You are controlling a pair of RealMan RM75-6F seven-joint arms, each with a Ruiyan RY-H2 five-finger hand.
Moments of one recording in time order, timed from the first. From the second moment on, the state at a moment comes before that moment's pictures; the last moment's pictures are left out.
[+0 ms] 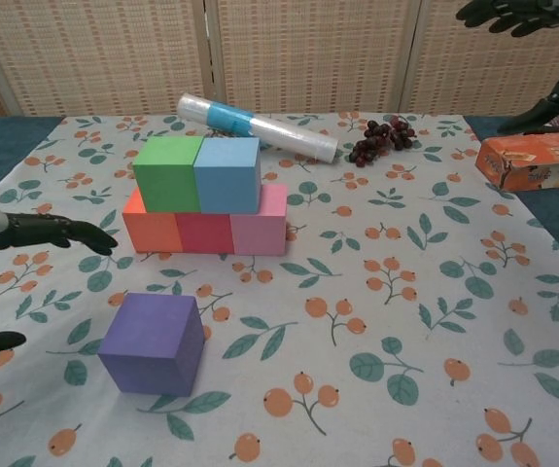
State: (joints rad) left arm -0.48 -1.17 0.07 -1.71 1.78 1.03 -0.06; right arm 0.70 -1.03 0.11 -1.87 -1.09 1.09 -0.05
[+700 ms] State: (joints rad) left arm -0.59 -1.37 0.00 -1.74 1.50 0.84 0.17; right arm 0.58 -1.02 0.11 -1.72 -1.25 1.05 0.16
